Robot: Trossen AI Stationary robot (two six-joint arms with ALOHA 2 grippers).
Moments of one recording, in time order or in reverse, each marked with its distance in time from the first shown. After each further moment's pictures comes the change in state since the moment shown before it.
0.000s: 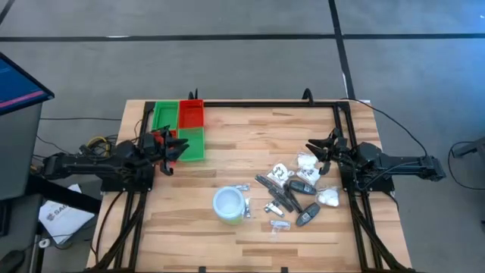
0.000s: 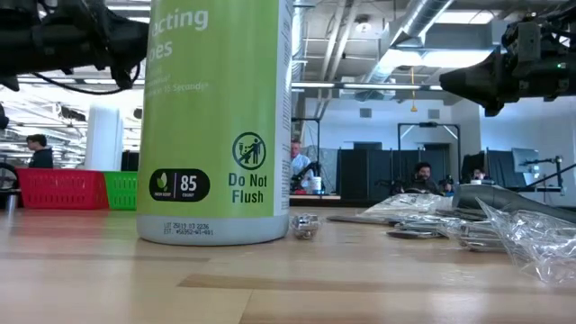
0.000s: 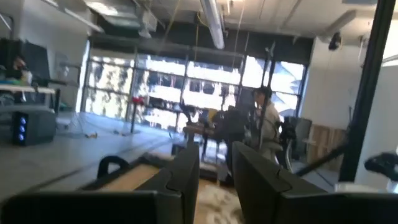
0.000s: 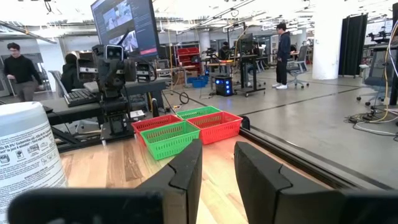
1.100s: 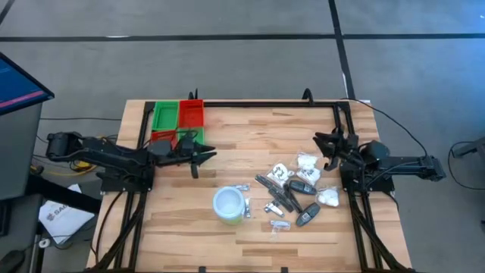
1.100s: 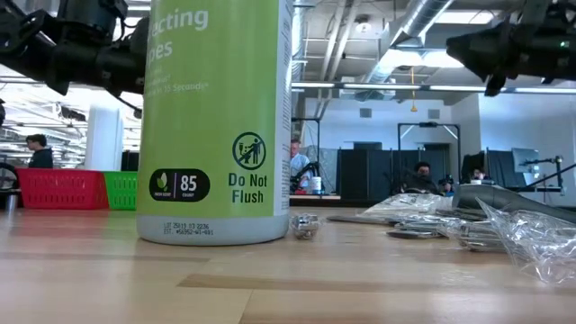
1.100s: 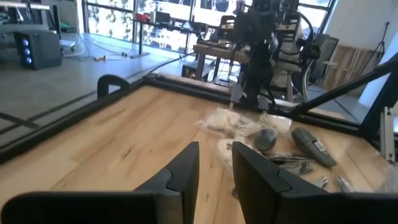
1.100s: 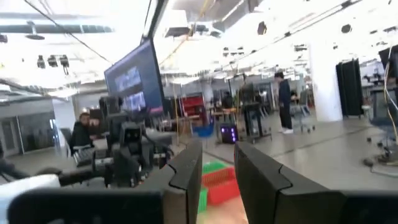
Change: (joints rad) left arm 0.000 0.739 0.195 0.193 0.005 -0.022; right arm -0.001 0.001 0.000 0.267 0.001 -0.031
